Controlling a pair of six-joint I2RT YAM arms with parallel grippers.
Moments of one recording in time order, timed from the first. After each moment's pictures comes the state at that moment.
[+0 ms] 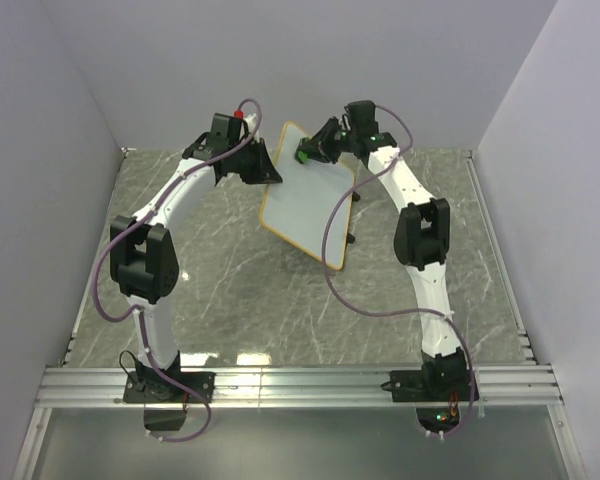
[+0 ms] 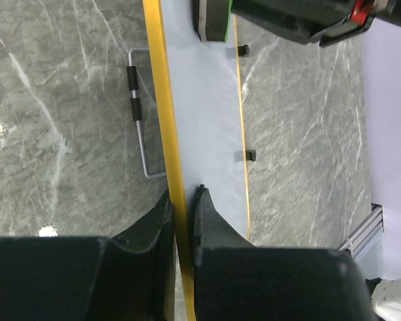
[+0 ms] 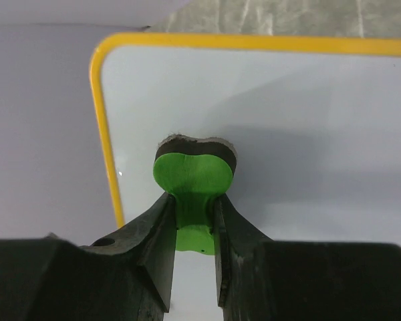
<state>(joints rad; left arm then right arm) -0.32 1.97 1.80 -0.55 0.45 -0.43 0.29 2.46 2.36 -0.49 -0.55 0.96</state>
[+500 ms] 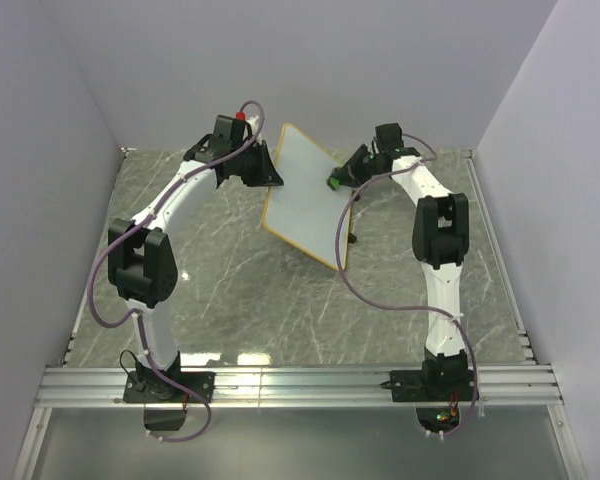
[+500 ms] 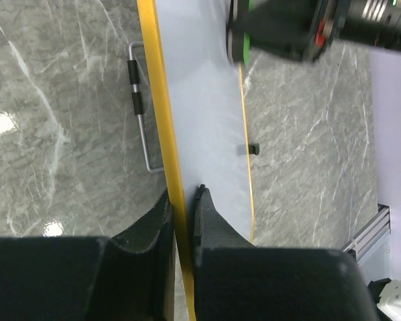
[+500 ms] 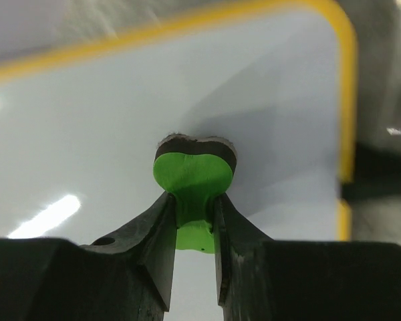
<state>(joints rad) -0.35 1.93 1.77 -0.56 0.39 -0.43 0.16 2.43 2.10 -0.51 -0.57 0.92</state>
